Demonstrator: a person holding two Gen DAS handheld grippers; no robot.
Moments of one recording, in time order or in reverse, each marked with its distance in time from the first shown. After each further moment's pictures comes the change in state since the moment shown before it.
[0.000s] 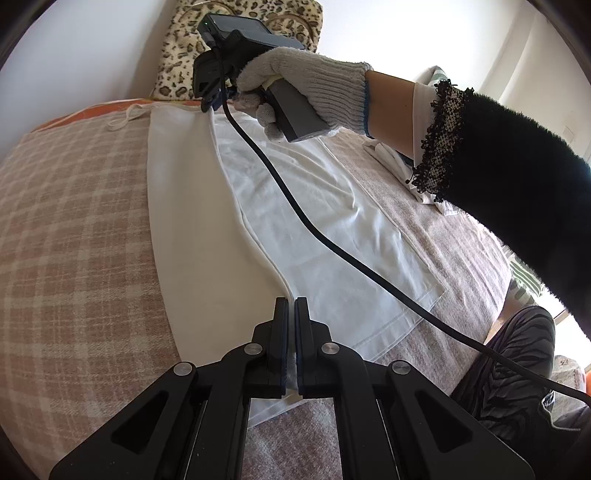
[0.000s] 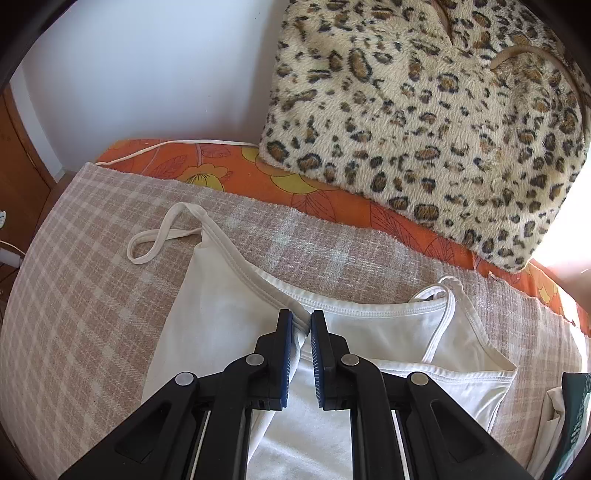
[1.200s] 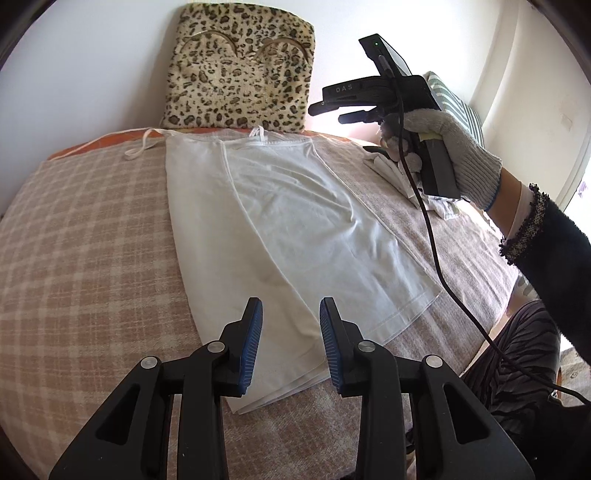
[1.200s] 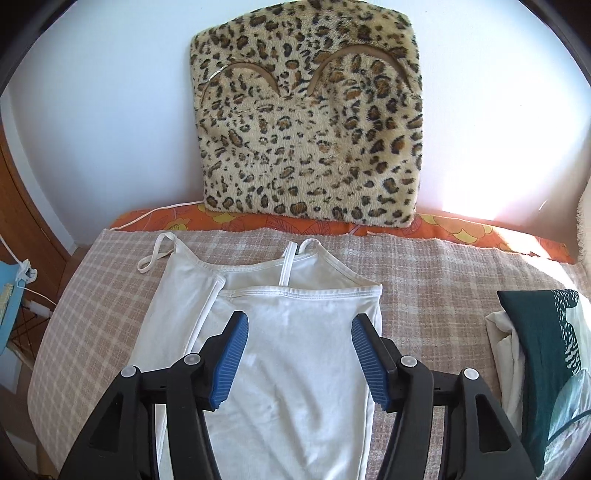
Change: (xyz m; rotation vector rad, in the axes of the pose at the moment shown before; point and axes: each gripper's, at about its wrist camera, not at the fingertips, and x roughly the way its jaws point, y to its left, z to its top) left arm -0.033 -0.014 -0.006 0.063 -0.071 0.063; right arm -0.124 -0.100 -0.119 0.239 -0.238 0.047
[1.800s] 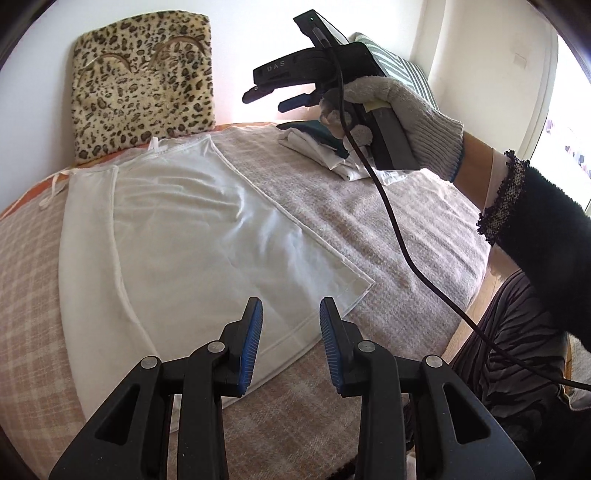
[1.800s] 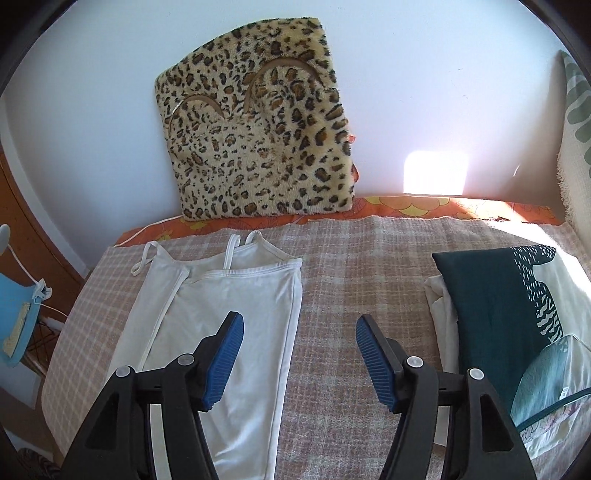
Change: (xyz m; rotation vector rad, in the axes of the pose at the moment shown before) left arm 0.051 -0.109 0.006 0.225 0.043 -0.095; right arm -0.038 -0.103 -0.030 0.096 -0.046 0.070
